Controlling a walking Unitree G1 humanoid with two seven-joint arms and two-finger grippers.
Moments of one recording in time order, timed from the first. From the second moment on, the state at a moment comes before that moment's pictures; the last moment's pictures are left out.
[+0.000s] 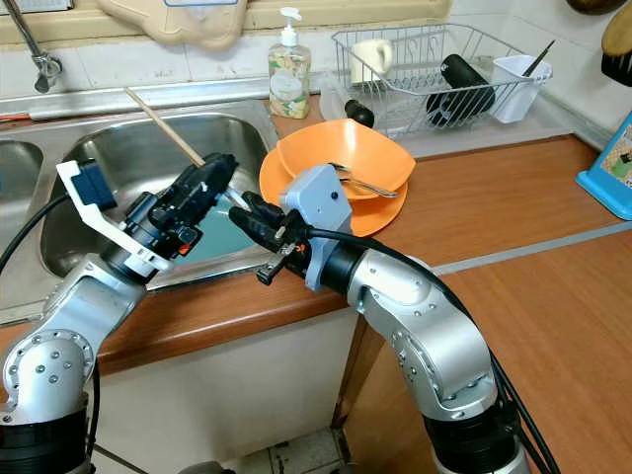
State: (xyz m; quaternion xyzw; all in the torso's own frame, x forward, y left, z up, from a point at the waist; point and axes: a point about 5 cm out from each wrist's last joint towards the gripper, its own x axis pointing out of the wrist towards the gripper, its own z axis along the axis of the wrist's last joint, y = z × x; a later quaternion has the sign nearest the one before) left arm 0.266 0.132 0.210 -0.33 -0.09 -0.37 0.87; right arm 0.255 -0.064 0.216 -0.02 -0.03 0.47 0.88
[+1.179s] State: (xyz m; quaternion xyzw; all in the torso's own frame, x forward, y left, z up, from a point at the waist) left arm 0.262 0.123 0.202 -0.35 -0.07 -0.37 0.86; right arm 0.259 -0.065 0.205 -0.08 -0.02 0.47 0.88
